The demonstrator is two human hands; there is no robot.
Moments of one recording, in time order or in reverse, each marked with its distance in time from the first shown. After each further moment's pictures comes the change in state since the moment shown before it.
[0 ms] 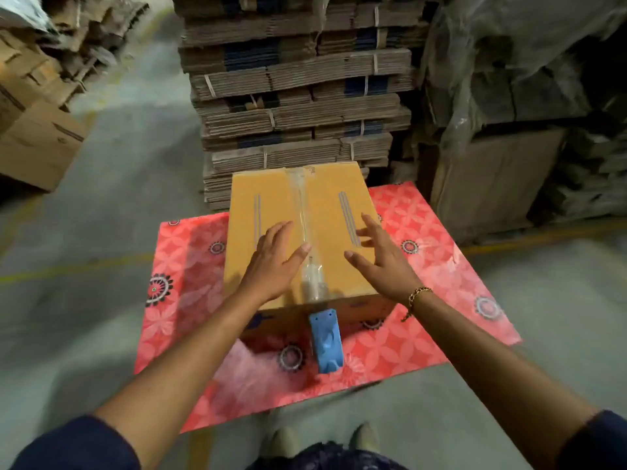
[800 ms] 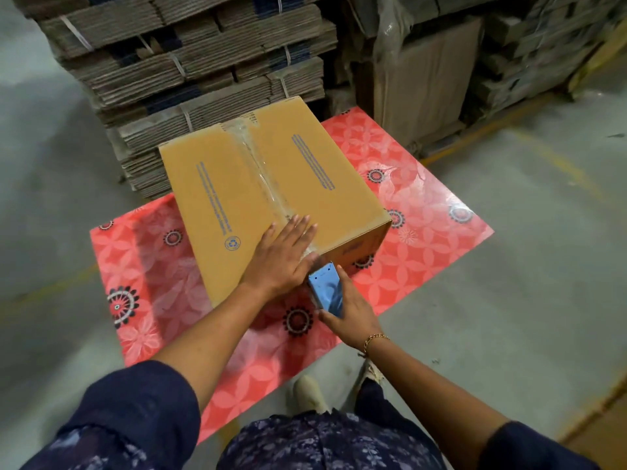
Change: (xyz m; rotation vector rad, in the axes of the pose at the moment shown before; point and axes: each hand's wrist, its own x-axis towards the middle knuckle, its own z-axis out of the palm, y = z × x) left_hand 0.017 -0.075 0.066 0.564 -0.322 0.596; right_hand -0.116 0.015 0.163 0.021 -0.026 0.533
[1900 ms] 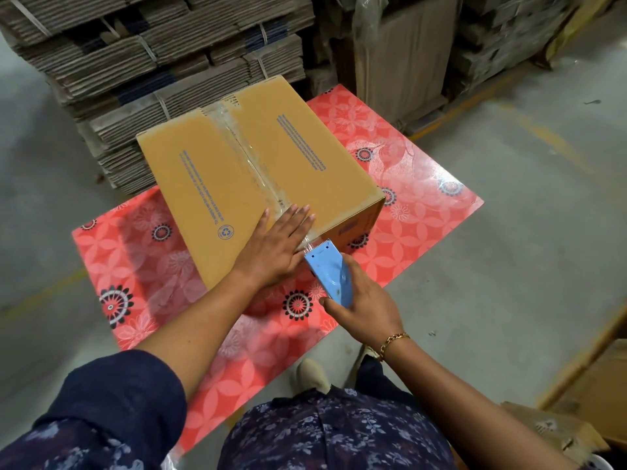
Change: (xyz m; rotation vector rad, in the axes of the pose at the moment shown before) left_hand -0.006 -0.014 0.005 0.107 -0.066 0.175; right_hand -0.043 -0.024 -0.016 -0.178 0.147 0.036
